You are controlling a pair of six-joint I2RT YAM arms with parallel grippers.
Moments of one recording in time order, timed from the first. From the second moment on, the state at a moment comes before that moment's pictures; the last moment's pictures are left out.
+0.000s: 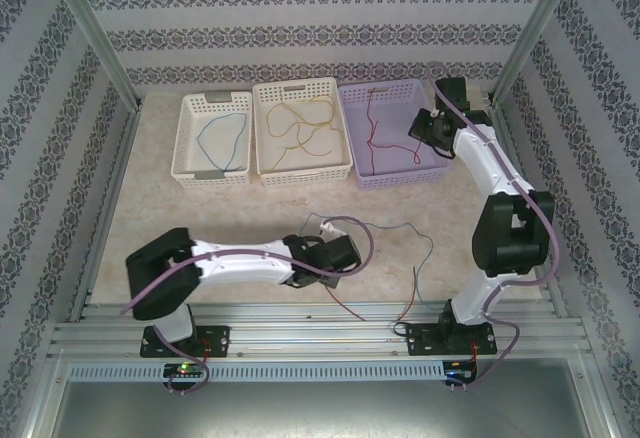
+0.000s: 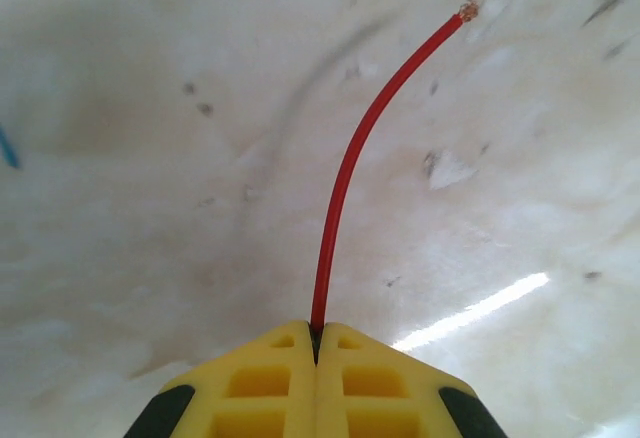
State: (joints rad) left arm -1.14 1.65 1.04 -0.55 -0.29 -0.73; right arm 0.04 1.78 1.53 -0.65 -0.06 0.50
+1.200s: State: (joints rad) left arm -0.99 1.55 2.15 -0.96 -0.46 -0.34; right arm 0.10 1.81 1.63 -0.69 -0.01 0.50
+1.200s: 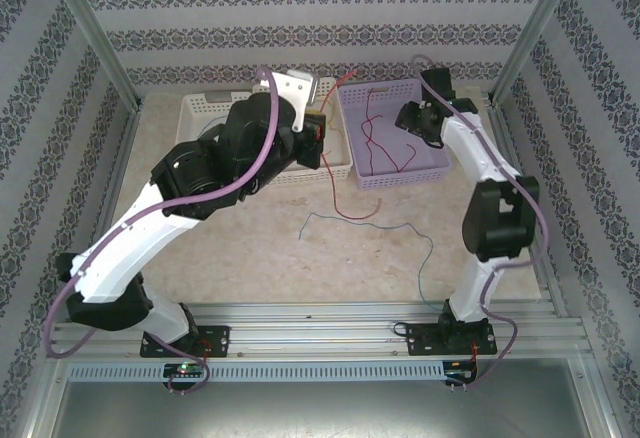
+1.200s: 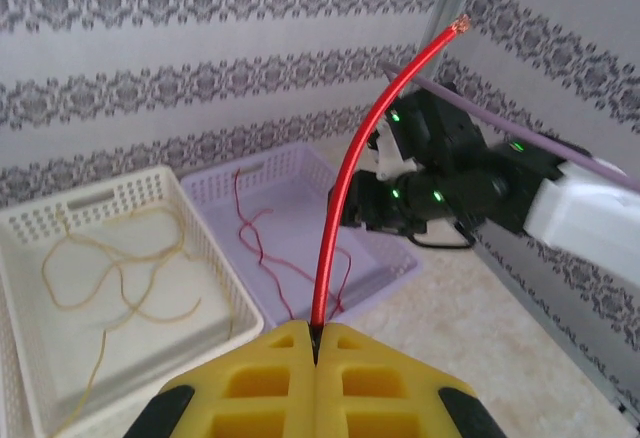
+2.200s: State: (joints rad) left arm -0.89 1.92 2.66 -0.82 -0.31 -0.16; right arm 0.11 0.54 0.91 -0.77 0.00 0.52
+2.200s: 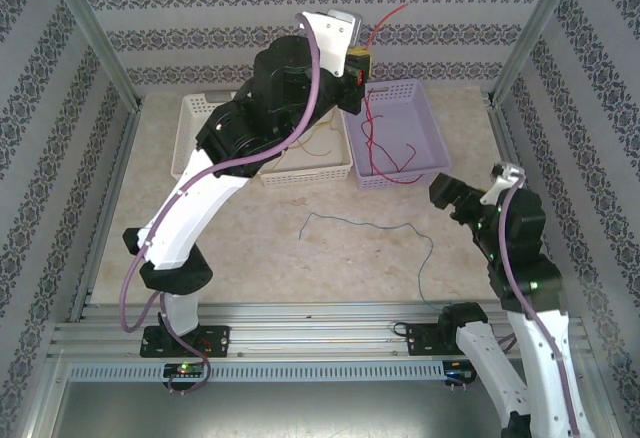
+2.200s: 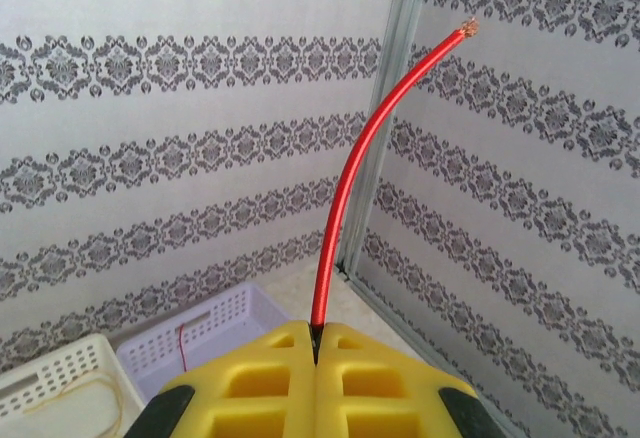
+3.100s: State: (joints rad) left arm -0.79 2.27 2.71 -0.56 -0.35 -0.08; right arm 0.17 0.11 0.84 -1.05 0.06 0.42
